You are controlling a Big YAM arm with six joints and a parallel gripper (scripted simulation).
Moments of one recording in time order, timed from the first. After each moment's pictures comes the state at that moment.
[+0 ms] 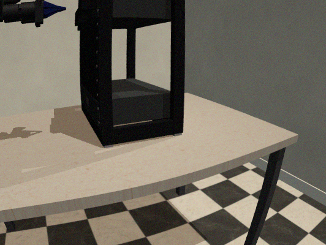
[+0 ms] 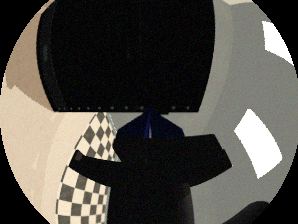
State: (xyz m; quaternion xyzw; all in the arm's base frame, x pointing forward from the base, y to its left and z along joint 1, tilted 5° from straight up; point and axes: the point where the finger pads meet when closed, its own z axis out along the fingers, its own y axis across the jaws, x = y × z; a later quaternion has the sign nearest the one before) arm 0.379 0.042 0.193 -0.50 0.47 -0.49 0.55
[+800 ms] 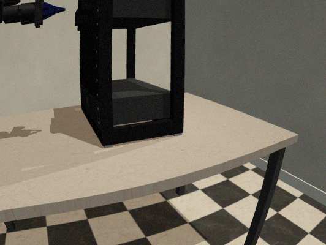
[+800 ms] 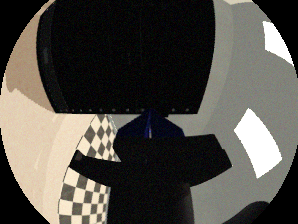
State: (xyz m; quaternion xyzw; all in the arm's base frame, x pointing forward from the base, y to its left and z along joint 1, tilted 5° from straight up) arm 0.376 0.053 0.192 -0.49 0.47 -0.49 0.54
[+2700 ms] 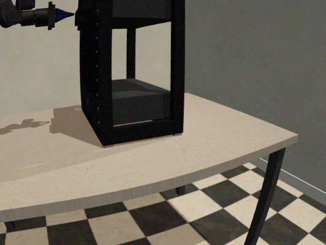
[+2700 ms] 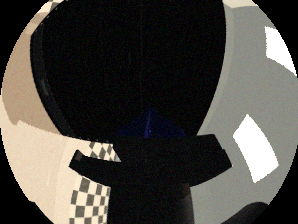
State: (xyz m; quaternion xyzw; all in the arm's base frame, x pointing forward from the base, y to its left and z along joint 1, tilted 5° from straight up) arm 0.406 0.164 0.197 -0.50 0.47 -0.49 0.55
